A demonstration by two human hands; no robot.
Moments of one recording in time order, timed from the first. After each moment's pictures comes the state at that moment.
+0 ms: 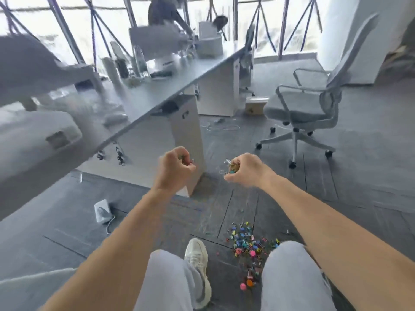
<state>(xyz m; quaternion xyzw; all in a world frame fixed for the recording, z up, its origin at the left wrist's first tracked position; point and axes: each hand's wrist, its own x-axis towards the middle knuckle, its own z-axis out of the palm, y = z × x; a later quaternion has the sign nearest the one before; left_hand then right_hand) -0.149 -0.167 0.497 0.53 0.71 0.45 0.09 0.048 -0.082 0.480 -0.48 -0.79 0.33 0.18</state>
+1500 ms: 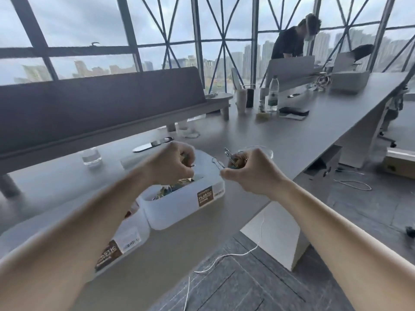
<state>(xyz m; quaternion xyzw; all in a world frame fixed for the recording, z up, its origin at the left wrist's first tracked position) -0.555 -0.201 0.654 0.53 0.80 0.29 0.02 -0.398 -0.048 0.615 -0.18 -0.86 0.39 0.27</state>
